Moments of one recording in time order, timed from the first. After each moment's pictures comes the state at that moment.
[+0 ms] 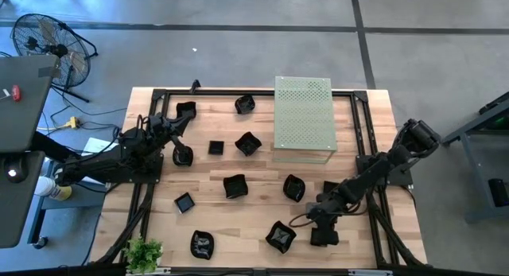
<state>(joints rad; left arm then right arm) 0.24 0.01 0.04 0.18 -0.44 -0.24 0.63 1.54 0.72 -0.23 -0.25 0.89</state>
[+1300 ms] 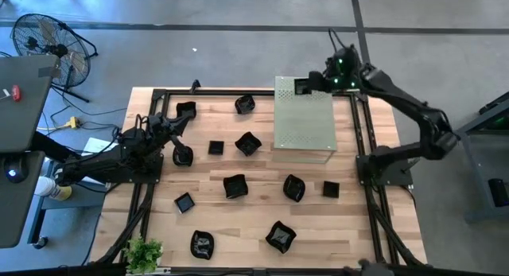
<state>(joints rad) 0.24 0.01 0.04 0.20 -0.44 -0.27 -0.92 1.33 1.14 -0.56 -0.32 0.66</state>
